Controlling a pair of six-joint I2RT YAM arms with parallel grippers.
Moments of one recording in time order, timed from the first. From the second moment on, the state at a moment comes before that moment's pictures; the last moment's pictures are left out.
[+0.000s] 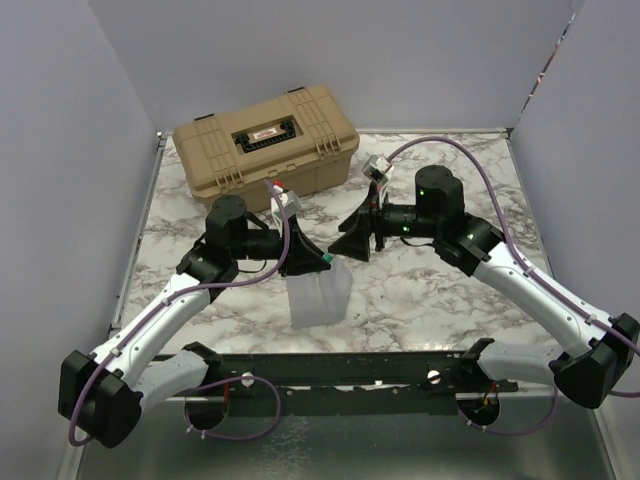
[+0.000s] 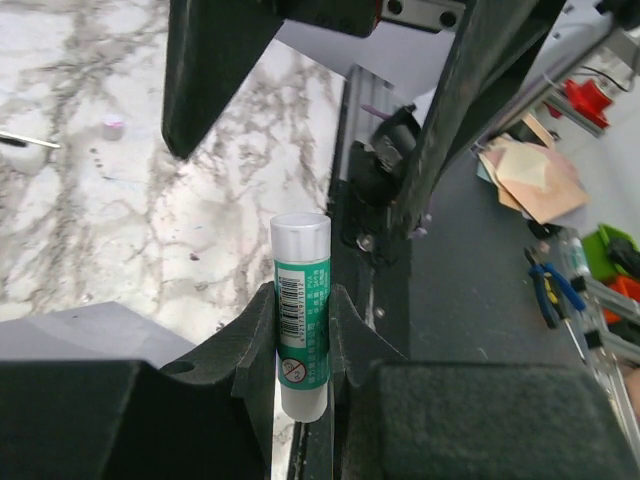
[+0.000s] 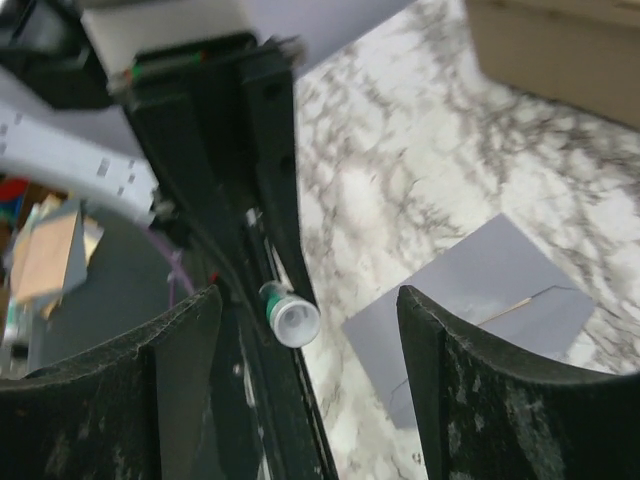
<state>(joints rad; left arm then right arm) -0.52 1.01 0.78 0.05 0.96 -0.31 0.69 1.20 1.15 -0.20 -0.59 0.29</state>
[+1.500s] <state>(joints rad) -0.53 1.02 0.79 0.08 0.48 -0.32 0.74 1.39 1.24 -0.19 -0.18 0.67</state>
